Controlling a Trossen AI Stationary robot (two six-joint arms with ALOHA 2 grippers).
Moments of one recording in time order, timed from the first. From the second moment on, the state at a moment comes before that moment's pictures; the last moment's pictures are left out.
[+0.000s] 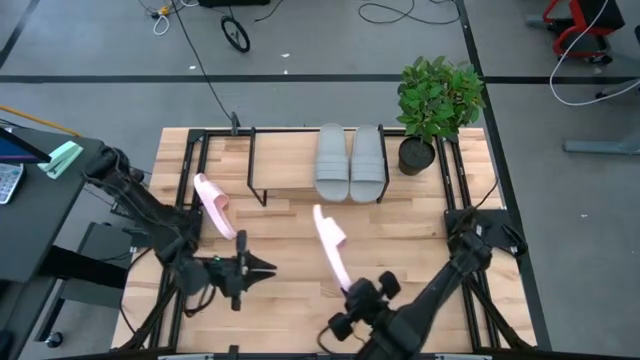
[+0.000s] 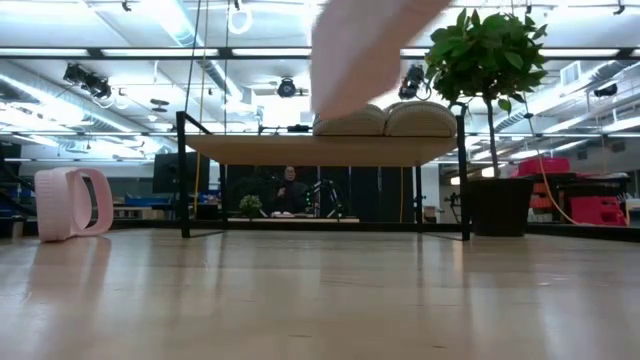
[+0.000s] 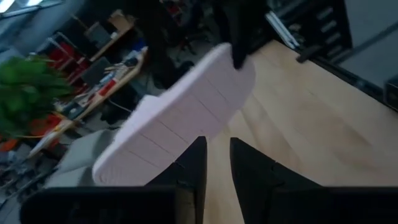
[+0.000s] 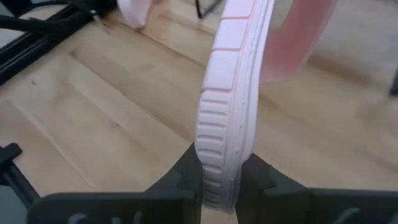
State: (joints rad) left arm -0.81 1.19 0.76 0.13 -0.84 0.35; right arm 0.76 2.26 2.26 -1.57 0.86 1.72
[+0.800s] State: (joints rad) left arm -0.84 0.67 0.76 -0.20 -1.05 0.14; right arm 0.45 2.15 2.34 -1.38 0.96 0.79
